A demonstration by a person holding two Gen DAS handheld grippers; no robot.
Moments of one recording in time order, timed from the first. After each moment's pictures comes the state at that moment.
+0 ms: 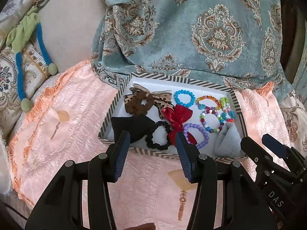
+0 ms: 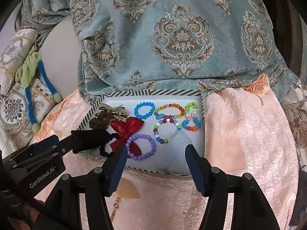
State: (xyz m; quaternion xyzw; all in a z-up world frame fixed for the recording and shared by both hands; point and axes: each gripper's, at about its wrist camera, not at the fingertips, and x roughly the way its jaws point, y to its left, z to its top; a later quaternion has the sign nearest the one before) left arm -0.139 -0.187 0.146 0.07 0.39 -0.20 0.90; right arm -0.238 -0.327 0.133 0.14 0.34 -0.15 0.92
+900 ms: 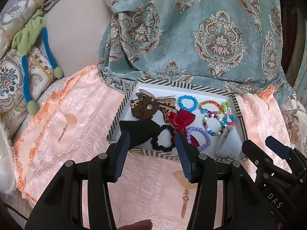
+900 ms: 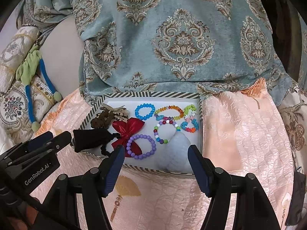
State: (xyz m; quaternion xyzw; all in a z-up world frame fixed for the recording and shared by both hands) left arm -0.147 -0.177 0.159 0.07 0.37 -0.18 0.91; right arm -0.243 -0.320 0.140 0.13 0.34 -0.16 0.92
